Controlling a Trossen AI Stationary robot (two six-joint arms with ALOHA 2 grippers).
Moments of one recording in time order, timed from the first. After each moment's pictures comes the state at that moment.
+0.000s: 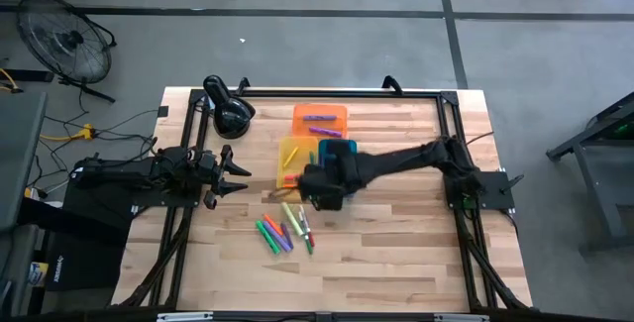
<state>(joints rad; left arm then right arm) -0.03 0.01 0.01 0.03 0.12 -0.18 0.16 2.09 2.00 -1.31 0.51 0.22</state>
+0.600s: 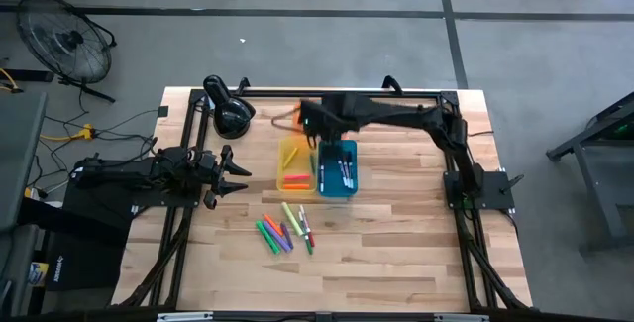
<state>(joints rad) -0.03 0.01 0.01 0.03 0.12 -0.18 -0.21 2.09 1.99 -1.15 0.31 -0.26</state>
